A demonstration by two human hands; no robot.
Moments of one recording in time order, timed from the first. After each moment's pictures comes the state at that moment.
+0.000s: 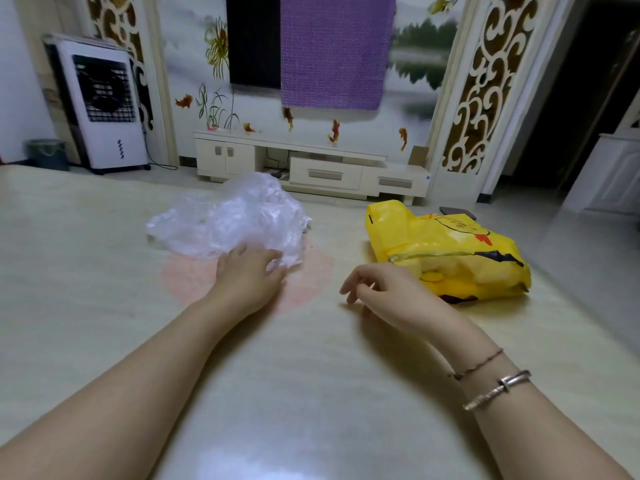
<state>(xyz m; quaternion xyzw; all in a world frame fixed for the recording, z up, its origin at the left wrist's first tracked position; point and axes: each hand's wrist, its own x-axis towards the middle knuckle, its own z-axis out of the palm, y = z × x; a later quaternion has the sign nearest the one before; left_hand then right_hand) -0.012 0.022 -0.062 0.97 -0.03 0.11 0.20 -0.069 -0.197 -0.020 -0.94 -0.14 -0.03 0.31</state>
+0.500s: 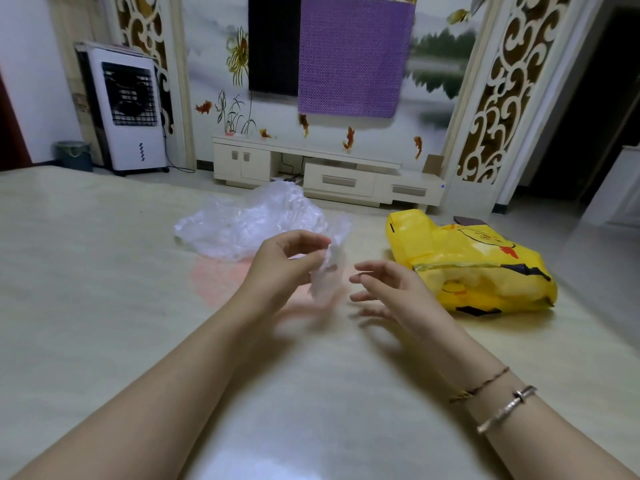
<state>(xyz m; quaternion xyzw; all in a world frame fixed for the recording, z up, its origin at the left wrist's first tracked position) -0.063 0.006 -0.020 0.68 -0.09 0.09 0.72 -0.066 -0.169 -0.032 -0.74 -0.07 0.00 0.67</state>
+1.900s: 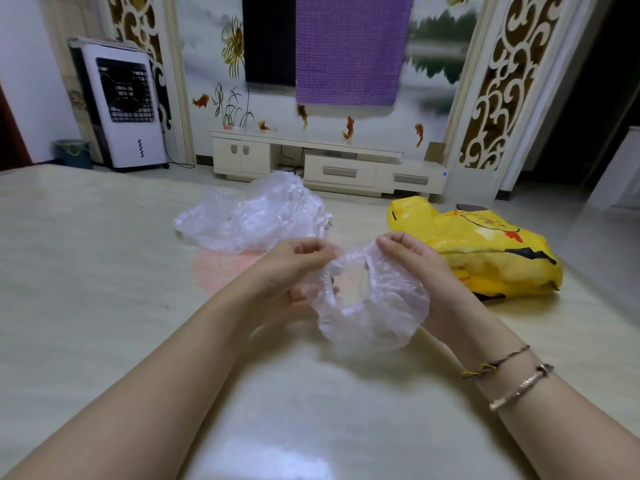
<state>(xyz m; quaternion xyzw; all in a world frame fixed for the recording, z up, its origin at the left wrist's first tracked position) -0.066 0.010 -0.019 0.64 -0.08 -0.12 0.75 -0.076 -0.178 -0.012 -0.63 -0.08 0.02 0.78</state>
